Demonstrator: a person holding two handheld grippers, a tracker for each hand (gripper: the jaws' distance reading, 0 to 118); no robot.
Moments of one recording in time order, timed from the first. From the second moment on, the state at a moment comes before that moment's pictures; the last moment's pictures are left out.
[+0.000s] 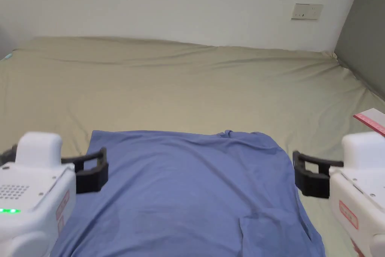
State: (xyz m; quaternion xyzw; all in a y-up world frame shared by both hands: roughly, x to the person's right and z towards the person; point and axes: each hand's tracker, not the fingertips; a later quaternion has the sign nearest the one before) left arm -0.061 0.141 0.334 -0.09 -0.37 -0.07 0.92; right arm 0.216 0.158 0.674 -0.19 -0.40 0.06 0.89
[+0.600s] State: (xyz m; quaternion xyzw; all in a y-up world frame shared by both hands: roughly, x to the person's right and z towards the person) left arm -0.036 0.201 0.409 0.02 -0.38 -0.10 0.92; right arm 0.157 0.184 0.639 -0.13 -0.36 0.12 0.91
